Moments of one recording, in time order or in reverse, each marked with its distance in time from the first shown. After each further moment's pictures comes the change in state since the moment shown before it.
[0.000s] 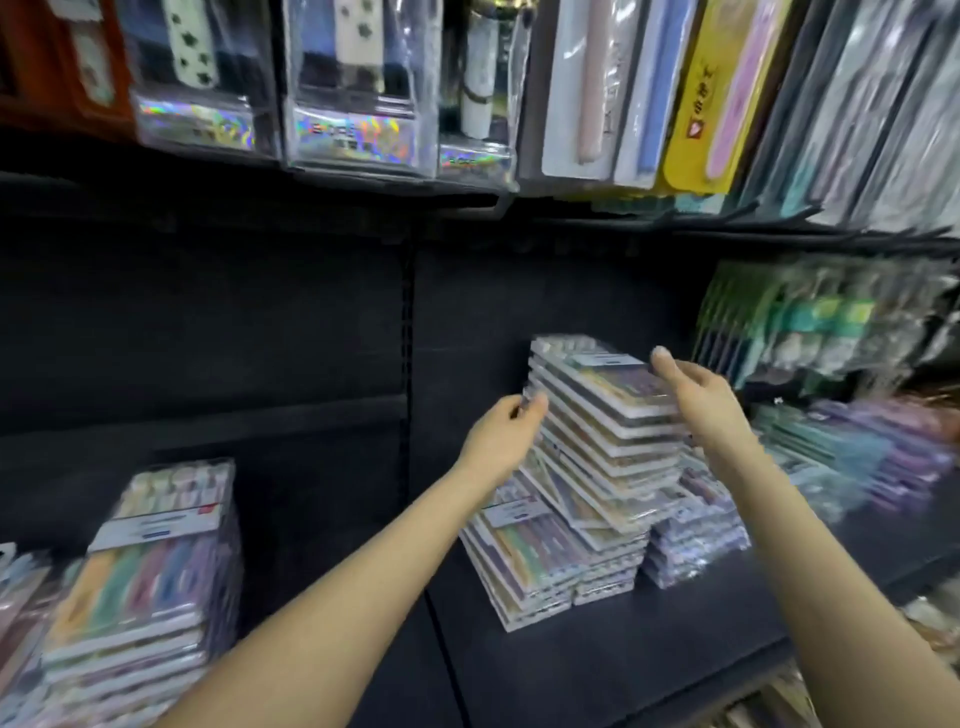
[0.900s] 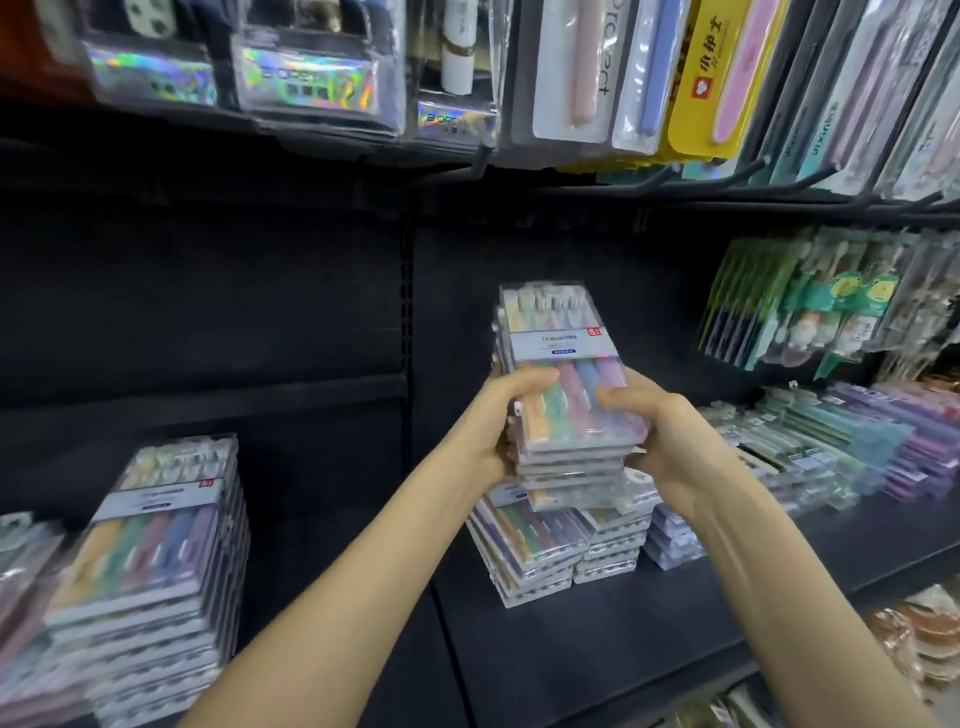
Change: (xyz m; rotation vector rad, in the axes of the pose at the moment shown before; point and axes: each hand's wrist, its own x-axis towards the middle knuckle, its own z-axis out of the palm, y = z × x) left_hand -0.006 0.003 0.004 -0.798 -0.196 -0.121; right_hand -0.054 -0.004 0.025 0.558 -0.493 -0.012
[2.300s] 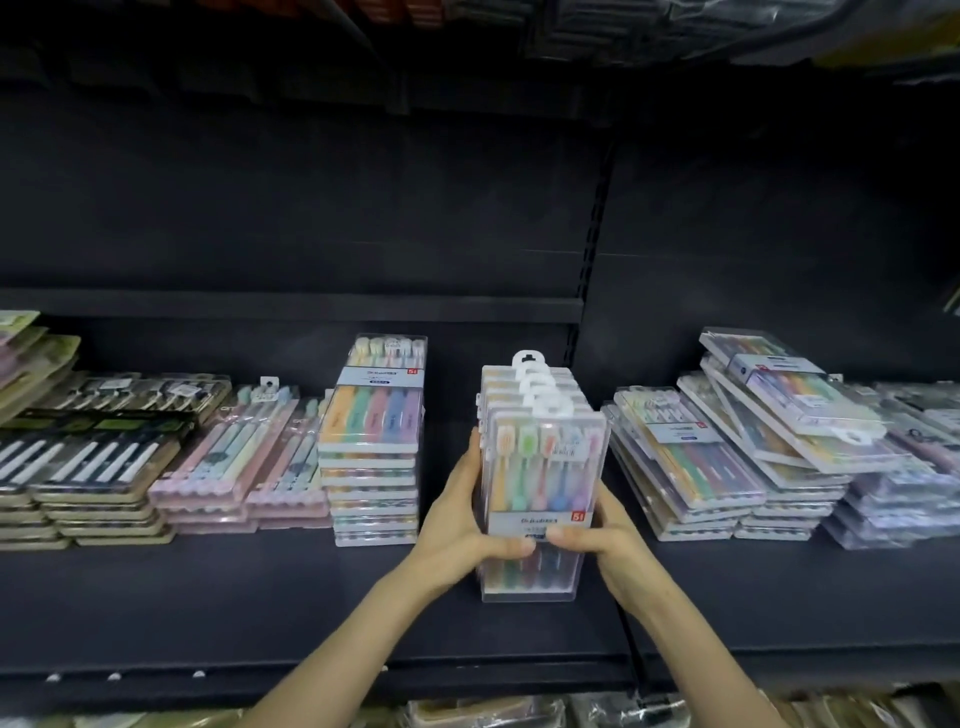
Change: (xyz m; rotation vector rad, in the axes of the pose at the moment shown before) left_hand -0.162 -0.101 -0.182 0.732 0.359 0.161; right_hand -0.032 0.188 0.141 0.153 -0.446 0.051
